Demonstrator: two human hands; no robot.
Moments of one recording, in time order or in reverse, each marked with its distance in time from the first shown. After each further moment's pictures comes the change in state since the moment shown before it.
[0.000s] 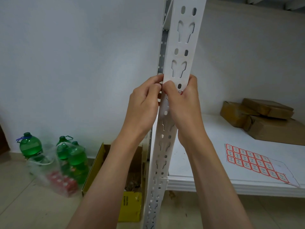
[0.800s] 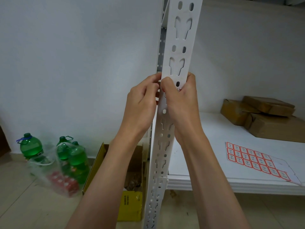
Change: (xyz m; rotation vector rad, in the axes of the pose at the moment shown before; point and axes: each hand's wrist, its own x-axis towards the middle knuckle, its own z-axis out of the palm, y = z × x) left_hand -0.001 0.001 0.002 0.024 0.027 -0.003; right_hand -0.001 -0.002 0.006 0.012 0.047 0.051
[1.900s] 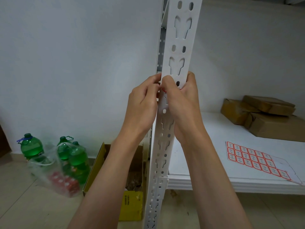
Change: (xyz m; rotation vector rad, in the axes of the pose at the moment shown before) left_hand 0.000 -0.003 0.003 -0.021 -0.019 0.008; right_hand 0.000 -0.003 -0.001 0.092 0.008 0.032
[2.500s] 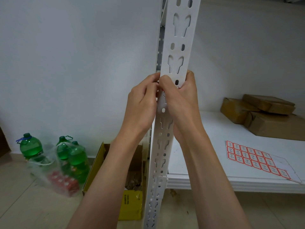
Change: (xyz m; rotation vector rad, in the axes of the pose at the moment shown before) left_hand 0.001 -0.004 0.001 0.021 0.012 0.020; right_hand 0.000 0.002 0.000 0.012 -0.005 -0.015
